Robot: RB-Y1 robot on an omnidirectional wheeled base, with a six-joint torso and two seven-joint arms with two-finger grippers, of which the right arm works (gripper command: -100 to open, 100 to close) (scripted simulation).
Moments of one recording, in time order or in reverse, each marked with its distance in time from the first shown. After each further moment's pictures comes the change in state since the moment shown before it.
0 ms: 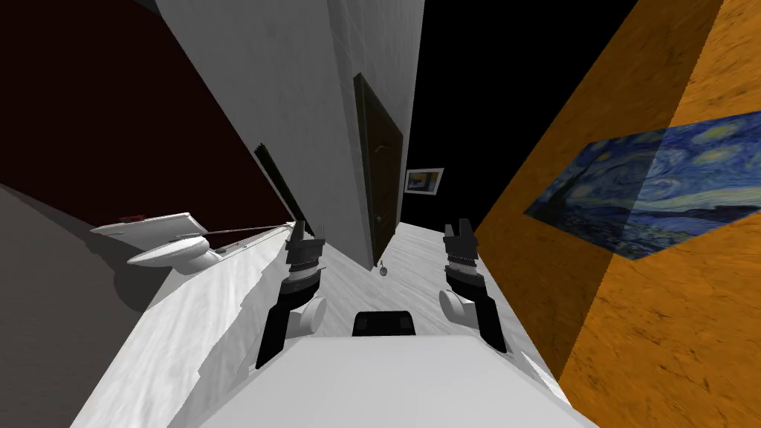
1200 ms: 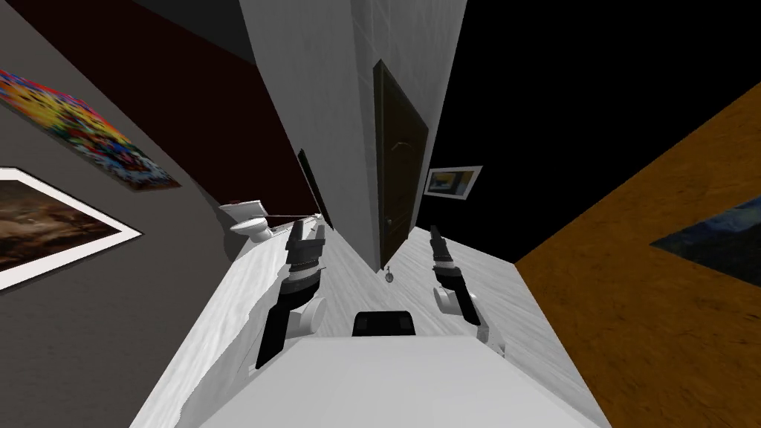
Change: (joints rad) arm -0.111 -0.114 0.011 0.262 0.122 -0.002 0.156
